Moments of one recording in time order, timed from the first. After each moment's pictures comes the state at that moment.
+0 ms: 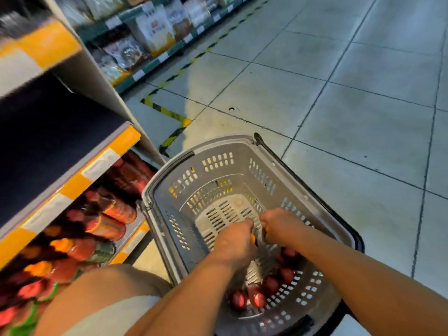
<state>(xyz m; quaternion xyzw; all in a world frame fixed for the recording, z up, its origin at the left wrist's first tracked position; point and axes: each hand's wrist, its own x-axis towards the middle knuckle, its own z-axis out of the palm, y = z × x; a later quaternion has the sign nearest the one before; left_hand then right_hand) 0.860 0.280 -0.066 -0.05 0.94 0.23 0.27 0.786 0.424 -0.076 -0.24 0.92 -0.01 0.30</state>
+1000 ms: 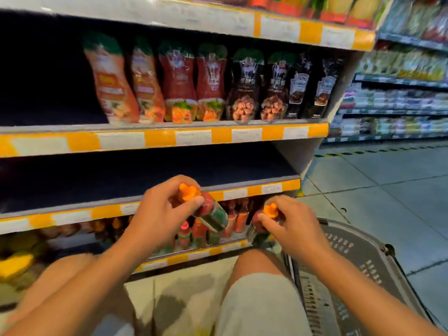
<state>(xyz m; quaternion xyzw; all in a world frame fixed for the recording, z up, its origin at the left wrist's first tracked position) 1.203 -0.019 0.177 -0.25 0.80 0.40 -0.36 0.967 0.166 0.169 -0.53 0.81 -0.25 -0.03</state>
